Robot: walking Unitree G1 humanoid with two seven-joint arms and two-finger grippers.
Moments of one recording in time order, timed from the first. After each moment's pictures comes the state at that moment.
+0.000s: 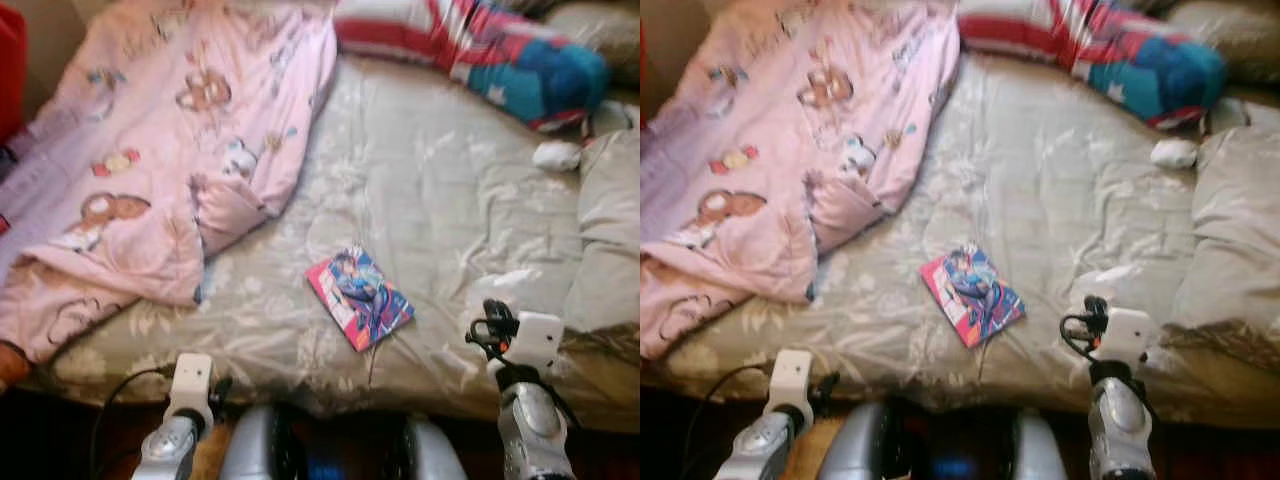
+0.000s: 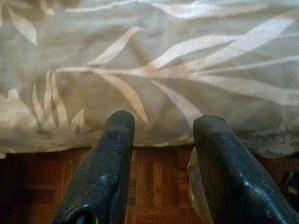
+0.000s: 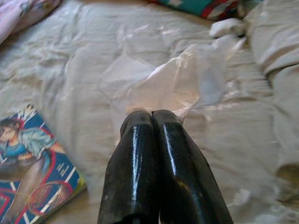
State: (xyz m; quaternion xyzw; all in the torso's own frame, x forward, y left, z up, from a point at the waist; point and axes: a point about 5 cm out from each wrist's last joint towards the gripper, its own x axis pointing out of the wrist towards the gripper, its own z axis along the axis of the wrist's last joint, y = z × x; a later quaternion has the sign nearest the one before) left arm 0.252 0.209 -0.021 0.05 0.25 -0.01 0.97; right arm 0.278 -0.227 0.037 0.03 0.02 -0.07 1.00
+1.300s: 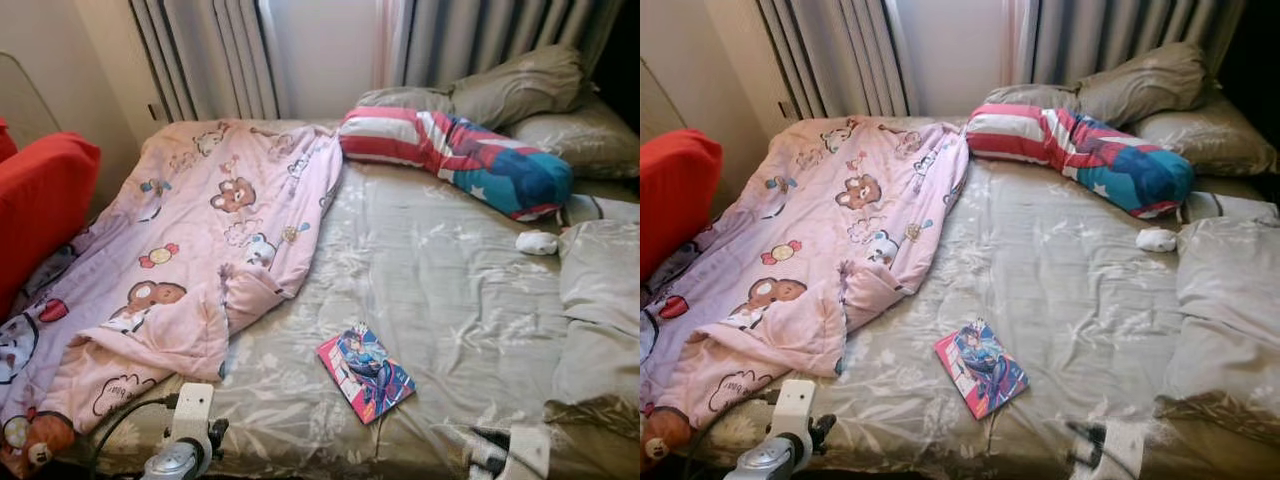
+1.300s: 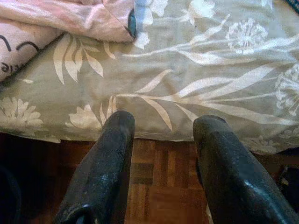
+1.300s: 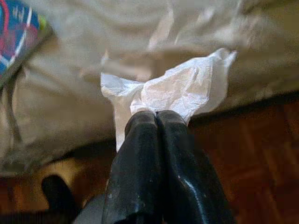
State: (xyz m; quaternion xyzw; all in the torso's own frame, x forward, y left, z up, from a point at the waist) left arm 0.229 0.210 -0.052 0.04 0.37 0.02 0.93; right arm 0.164 -0.225 -0.083 0.08 0.41 -0.17 0.89
